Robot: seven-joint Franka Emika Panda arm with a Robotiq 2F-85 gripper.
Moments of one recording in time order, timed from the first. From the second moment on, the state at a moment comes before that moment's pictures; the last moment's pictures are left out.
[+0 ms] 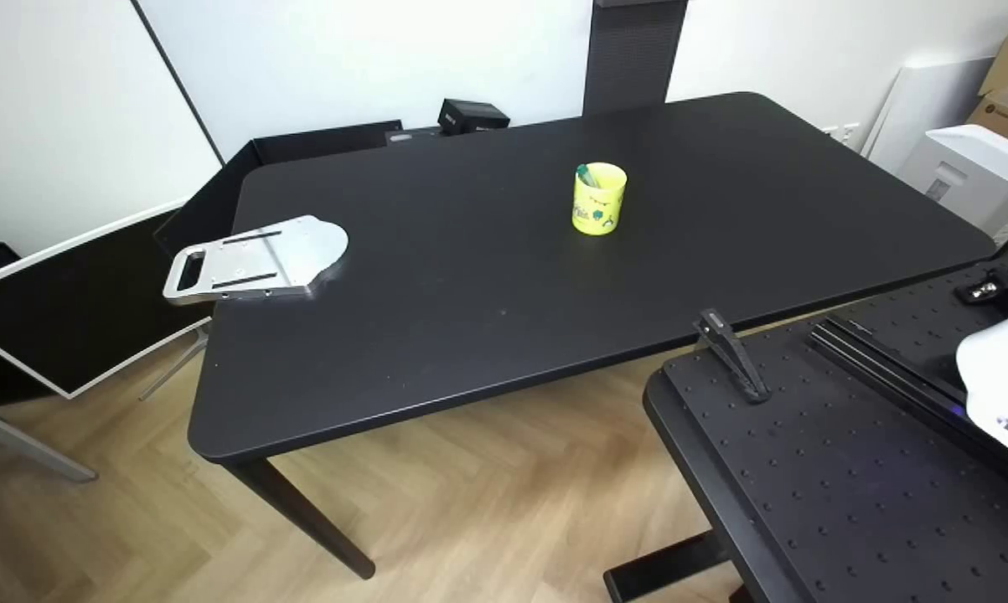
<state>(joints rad) 0.09 -0.39 -0.15 -2.24 0.14 1.99 -0.40</state>
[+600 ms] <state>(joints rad) 0.10 -0.39 -0.13 -2.26 0.20 2.06 -0.44</state>
